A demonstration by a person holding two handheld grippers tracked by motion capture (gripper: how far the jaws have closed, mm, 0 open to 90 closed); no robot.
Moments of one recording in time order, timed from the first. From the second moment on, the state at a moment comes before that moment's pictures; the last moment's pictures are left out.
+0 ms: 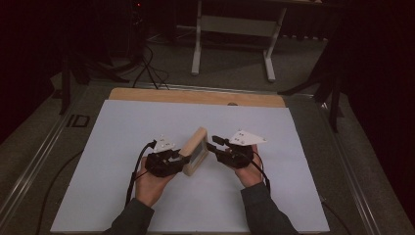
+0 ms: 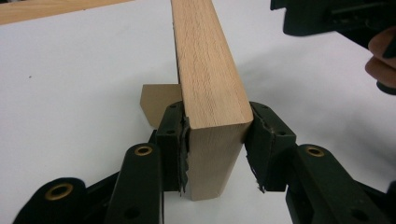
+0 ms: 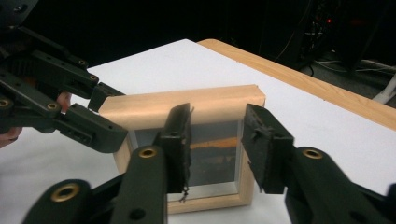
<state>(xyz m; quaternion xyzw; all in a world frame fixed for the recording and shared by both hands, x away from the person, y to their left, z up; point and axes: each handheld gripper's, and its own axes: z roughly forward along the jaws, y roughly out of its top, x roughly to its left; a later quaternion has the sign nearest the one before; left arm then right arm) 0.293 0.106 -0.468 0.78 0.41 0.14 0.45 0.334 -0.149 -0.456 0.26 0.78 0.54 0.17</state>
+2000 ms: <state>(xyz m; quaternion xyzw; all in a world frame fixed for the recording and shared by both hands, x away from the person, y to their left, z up) 0.275 0.093 -0.466 0.84 0.29 0.15 0.43 0.339 -0.146 -0.459 0.29 0.78 0.51 0.21</state>
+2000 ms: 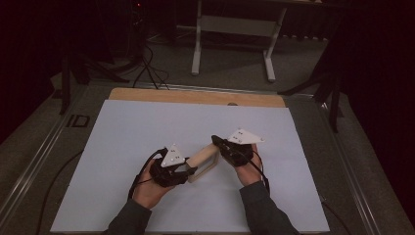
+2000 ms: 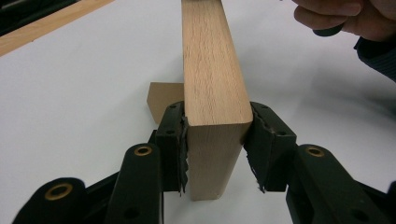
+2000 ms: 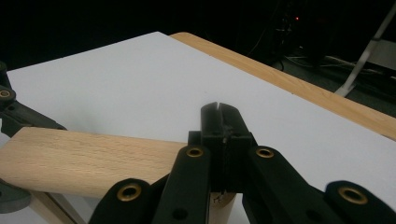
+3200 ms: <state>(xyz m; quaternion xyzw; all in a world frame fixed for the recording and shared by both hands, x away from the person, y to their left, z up) 0.288 0.097 -0.474 0.81 0.36 0.20 0.42 0.339 -0.149 -0.457 0.31 0.79 0.49 0.21</state>
